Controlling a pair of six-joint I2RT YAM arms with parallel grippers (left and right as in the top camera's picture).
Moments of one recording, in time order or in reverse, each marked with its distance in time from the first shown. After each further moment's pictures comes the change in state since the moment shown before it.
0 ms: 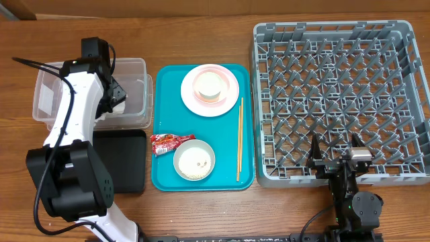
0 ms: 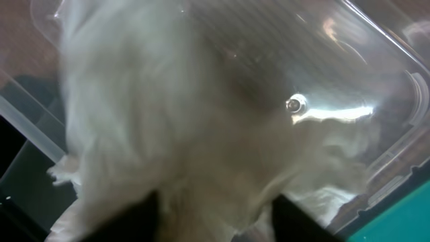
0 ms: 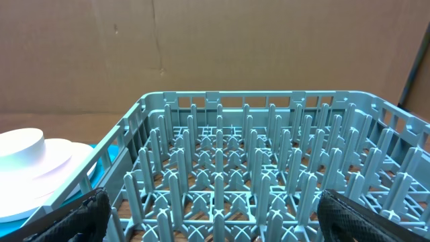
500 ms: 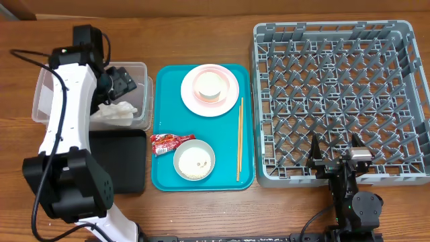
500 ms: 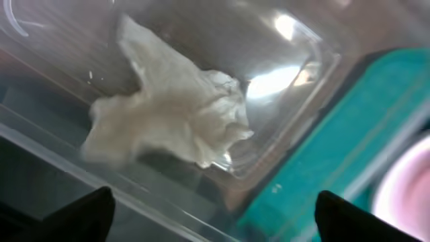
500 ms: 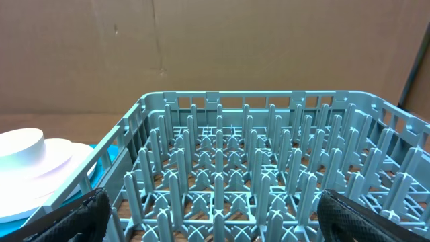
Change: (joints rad) left arm 0.000 -0.013 0.171 -0.174 0.204 0.097; right arm 0.000 0.000 0.000 0.000 0.000 0.000
